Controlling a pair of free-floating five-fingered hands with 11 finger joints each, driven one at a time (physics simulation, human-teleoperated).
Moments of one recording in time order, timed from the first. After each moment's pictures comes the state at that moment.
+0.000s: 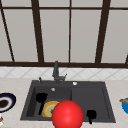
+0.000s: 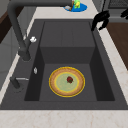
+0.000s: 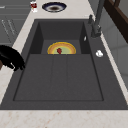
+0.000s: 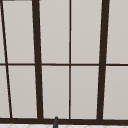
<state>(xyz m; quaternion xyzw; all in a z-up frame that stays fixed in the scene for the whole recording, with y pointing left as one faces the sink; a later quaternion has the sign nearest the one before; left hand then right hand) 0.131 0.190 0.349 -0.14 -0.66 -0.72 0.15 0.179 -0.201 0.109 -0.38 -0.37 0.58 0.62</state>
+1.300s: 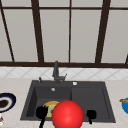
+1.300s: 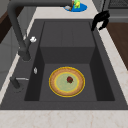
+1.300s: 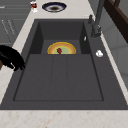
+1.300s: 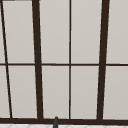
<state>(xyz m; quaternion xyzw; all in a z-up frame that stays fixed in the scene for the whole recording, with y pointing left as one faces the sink) 0.005 0.169 0.343 -0.14 -0.66 -0.72 0.15 0.179 -0.201 0.109 -0.38 -0.37 0.58 0.62</state>
